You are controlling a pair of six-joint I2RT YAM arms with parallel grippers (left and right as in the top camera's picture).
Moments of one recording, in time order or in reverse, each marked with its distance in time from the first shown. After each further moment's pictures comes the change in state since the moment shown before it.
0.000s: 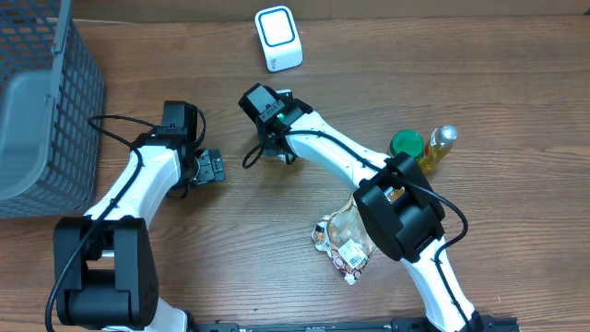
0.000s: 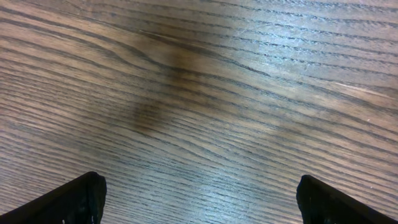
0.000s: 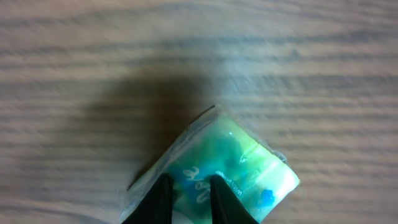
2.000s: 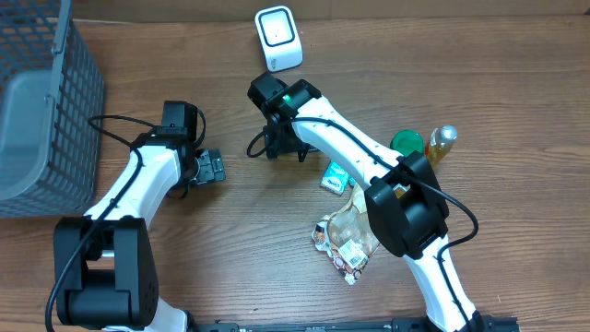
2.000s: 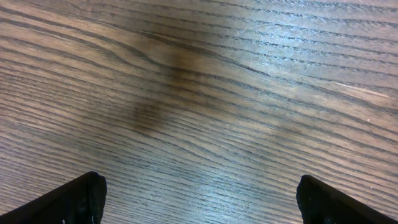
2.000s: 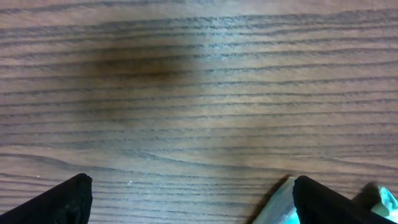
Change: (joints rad) left arm 0.000 0.000 0.000 0.000 0.000 0.000; right arm -0.035 -0.002 0.138 -0.290 -0.024 0.031
